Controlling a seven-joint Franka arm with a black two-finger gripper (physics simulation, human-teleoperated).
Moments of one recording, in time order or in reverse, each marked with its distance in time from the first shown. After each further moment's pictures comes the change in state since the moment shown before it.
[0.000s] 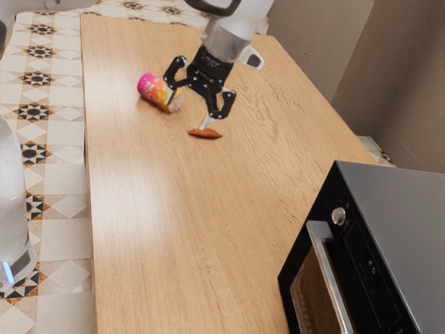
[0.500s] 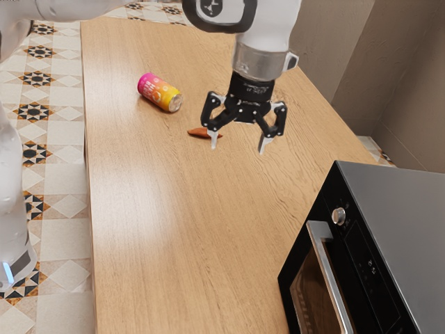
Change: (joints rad) arm -0.152 0.010 -0.156 -0.007 -0.018 0.378 -0.789
